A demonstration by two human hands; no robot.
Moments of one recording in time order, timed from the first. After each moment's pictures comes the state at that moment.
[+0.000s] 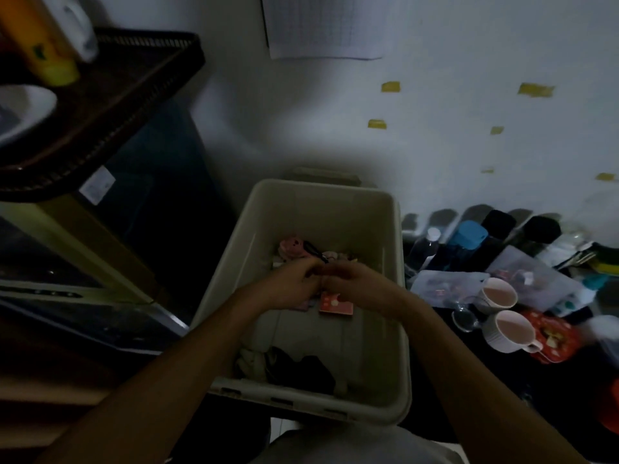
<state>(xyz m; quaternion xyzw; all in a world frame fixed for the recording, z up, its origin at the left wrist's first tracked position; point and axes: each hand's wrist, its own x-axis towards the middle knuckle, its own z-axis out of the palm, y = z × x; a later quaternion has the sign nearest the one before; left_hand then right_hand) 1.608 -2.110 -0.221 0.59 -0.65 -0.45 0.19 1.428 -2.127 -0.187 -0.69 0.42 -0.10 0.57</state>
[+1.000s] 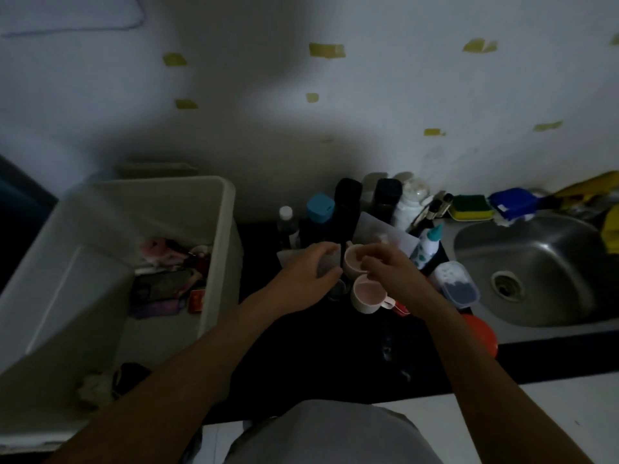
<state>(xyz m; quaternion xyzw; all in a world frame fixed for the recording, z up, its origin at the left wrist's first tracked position) 1.285 -2.166 -0.244 0.53 -0.69 -0.44 0.21 1.083 -2.170 -0.244 -0.53 0.62 -0.29 0.51</state>
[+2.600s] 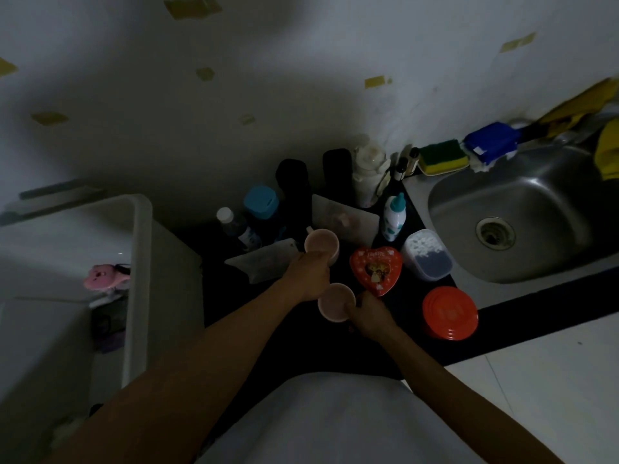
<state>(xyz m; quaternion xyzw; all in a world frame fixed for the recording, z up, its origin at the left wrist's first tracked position) 1.180 -2.234 -0.350 0.52 -0.80 -0.29 -0.08 1.032 -2.140 -0.413 -0.44 0.73 -0.08 0.52</state>
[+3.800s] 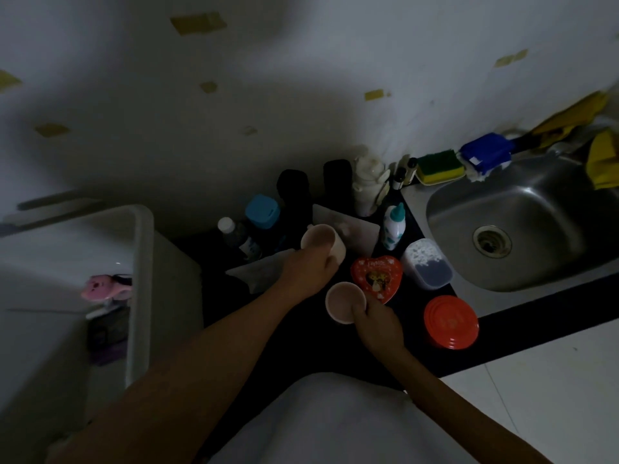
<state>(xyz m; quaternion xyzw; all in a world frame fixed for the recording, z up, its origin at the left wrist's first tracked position) 1.173 -2.247 -0.314 0.56 -0.78 -0.27 -0.01 1.037 -2.124 -0.372 -0.47 0.75 -0.20 0.41</state>
